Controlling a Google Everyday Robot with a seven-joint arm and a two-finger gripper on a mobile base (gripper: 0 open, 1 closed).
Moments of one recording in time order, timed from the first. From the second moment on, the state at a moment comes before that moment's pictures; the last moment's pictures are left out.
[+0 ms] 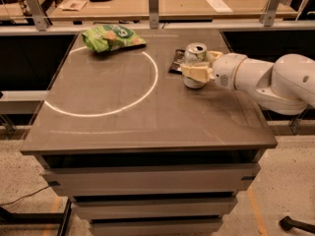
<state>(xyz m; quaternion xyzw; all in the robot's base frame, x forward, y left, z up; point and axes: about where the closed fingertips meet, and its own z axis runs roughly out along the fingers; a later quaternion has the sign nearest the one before) 0.670 -0.117 0.883 -0.34 0.70 0.20 0.60</state>
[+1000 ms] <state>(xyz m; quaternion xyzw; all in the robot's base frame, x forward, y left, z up) 0.673 -0.125 0.878 -0.32 0.70 0.21 0.60</state>
